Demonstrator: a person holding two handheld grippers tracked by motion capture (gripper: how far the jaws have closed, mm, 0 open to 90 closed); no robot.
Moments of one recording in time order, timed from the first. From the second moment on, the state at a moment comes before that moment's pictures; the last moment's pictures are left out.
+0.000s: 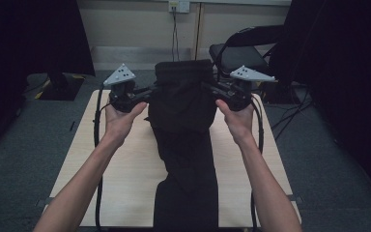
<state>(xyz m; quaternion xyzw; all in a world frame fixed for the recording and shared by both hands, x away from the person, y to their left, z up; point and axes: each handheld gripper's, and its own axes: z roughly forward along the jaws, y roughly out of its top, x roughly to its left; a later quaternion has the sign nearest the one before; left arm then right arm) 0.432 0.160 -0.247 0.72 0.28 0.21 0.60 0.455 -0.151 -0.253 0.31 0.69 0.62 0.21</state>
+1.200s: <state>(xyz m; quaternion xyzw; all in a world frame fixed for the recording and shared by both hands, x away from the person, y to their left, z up) 0.303 0.136 -0.482 0.87 0.29 -0.05 0.40 0.306 -0.163 -0.478 0.33 0.85 0.40 0.04</state>
